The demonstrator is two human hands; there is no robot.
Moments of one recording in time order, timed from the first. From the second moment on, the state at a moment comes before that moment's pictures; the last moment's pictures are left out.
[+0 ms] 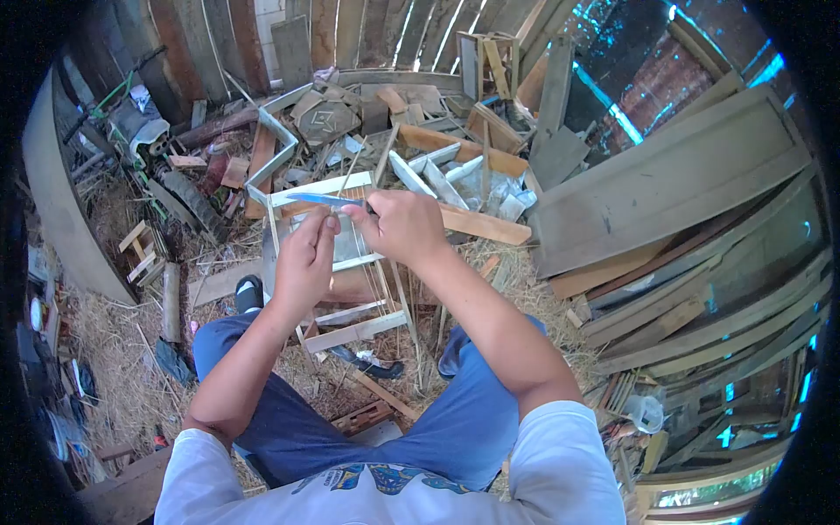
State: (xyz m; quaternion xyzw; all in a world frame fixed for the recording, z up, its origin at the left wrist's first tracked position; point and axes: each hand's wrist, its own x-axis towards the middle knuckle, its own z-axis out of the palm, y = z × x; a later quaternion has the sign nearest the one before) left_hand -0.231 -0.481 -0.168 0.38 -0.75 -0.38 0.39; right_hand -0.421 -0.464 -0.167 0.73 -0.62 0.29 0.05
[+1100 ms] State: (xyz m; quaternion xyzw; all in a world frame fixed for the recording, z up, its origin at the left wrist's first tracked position) left_hand -0.242 -0.489 -0.186 0.30 -0.53 -0.72 0.32; right_hand -0.454 -0.470 -0.171 0.73 -0.59 0.27 -0.20
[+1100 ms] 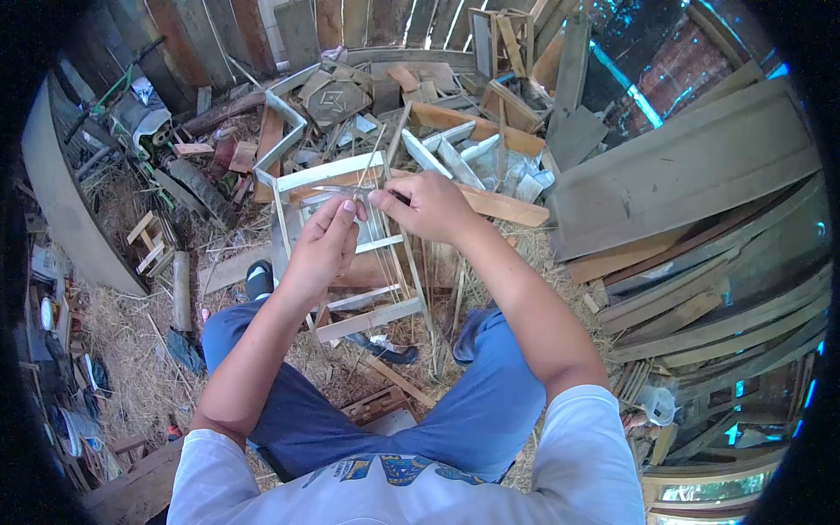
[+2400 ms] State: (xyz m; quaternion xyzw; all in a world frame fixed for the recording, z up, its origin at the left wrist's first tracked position) left_hand -0.246 -0.481 -0.209 0.32 -0.60 -0.62 0.40; right_hand -0.461 -0.470 -0.196 0.69 -0.58 0.28 -0.33
